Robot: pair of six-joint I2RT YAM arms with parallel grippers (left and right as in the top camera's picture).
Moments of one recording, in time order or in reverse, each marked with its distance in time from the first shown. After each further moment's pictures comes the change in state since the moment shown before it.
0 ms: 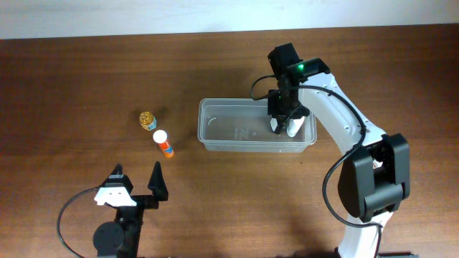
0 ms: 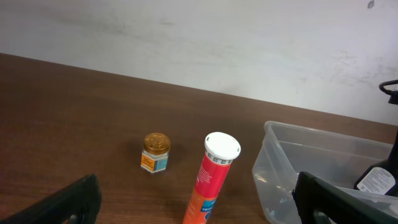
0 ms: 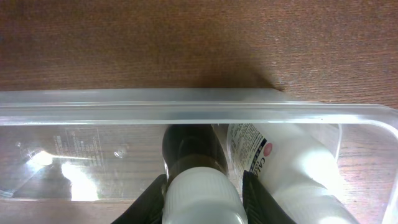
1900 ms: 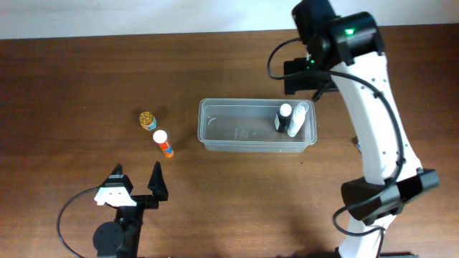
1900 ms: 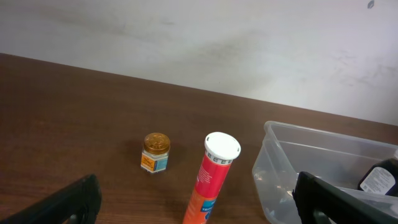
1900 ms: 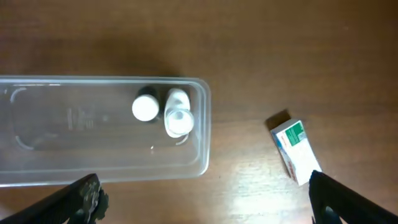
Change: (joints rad) left arm 0.000 0.000 0.000 0.000 0.000 0.000; right arm -0.021 -0.027 0.674 -0.617 0.179 -0.095
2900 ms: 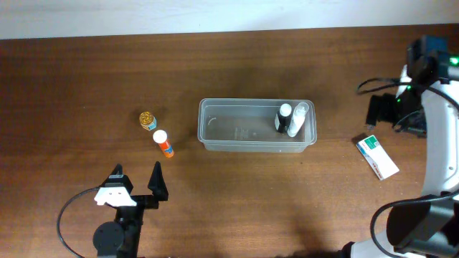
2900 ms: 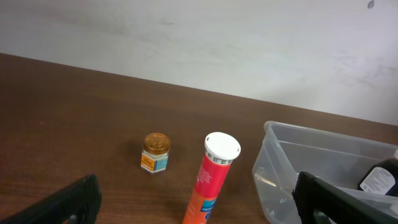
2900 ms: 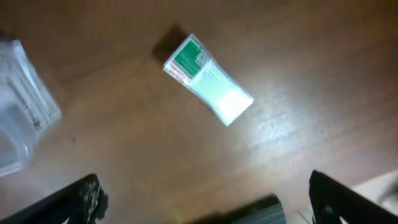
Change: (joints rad) left arm 0.000 0.000 0.000 0.000 0.000 0.000; right arm -0.555 -0.266 -0.596 0.187 -0.090 -0.185
